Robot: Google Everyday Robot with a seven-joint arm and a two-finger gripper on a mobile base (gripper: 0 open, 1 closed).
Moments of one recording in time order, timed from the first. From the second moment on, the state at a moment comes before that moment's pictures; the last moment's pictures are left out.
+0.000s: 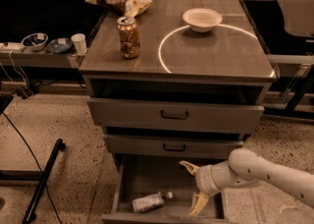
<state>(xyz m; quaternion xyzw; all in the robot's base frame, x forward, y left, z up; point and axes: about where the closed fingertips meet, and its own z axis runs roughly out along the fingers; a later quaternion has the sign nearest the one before) 0.438 -0.107 0.422 -0.67 0.62 0.25 0.30</state>
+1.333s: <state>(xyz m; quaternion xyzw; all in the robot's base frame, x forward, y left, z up) 0.469 -0.042 0.240 -0.65 0.64 0.29 0.30</state>
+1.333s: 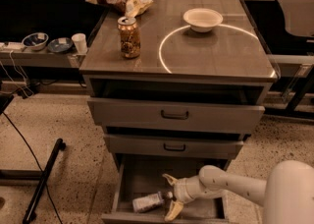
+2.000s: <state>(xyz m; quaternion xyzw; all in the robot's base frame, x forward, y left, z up) 0.496 -0.015 0.201 -0.62 0.65 0.30 0.32</state>
